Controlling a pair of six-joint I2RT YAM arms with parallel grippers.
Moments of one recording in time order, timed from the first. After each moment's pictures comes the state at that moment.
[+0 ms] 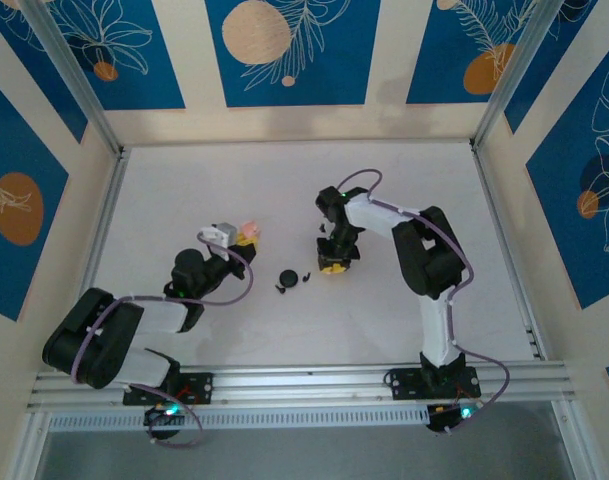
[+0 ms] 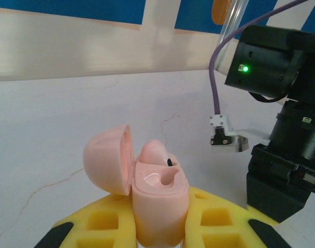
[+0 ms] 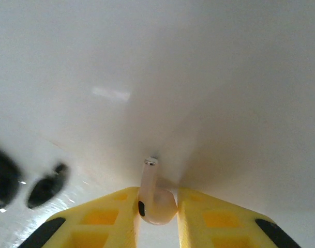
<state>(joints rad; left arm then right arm) -0.40 1.39 0.26 1.03 0.29 -0.20 0.53 2.04 1.43 -1.03 -0.28 0.41</state>
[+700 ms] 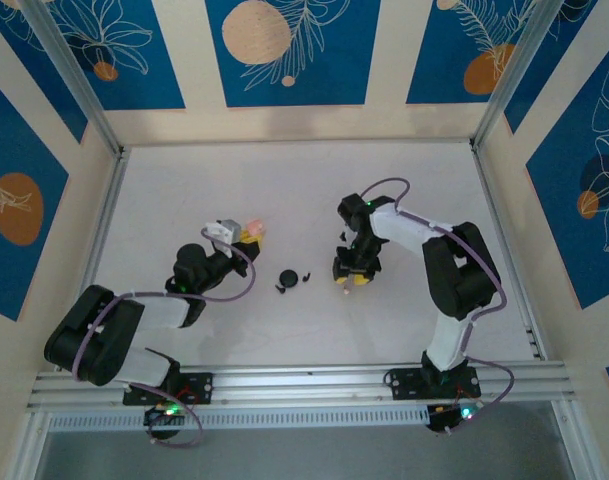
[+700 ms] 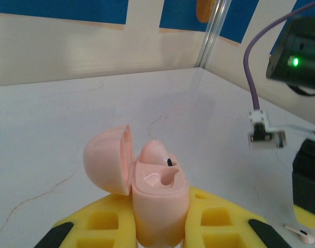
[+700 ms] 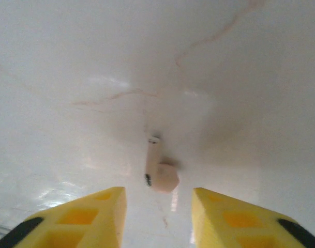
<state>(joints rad) -0.40 1.40 0.30 1.01 0.35 -0.19 0.47 1.81 1.24 -1.04 -0.29 0.42</state>
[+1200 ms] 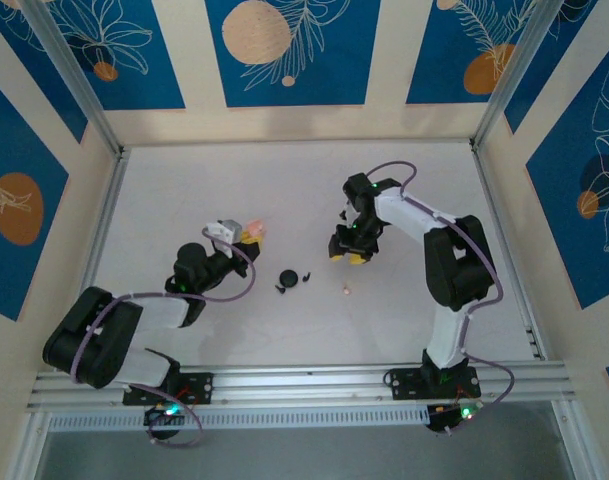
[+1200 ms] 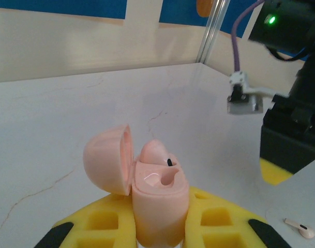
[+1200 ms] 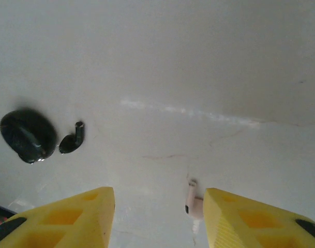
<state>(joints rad) -0.40 1.39 0.30 0.97 0.35 -0.18 0.41 1.91 1.39 -1.05 -0.37 0.40</state>
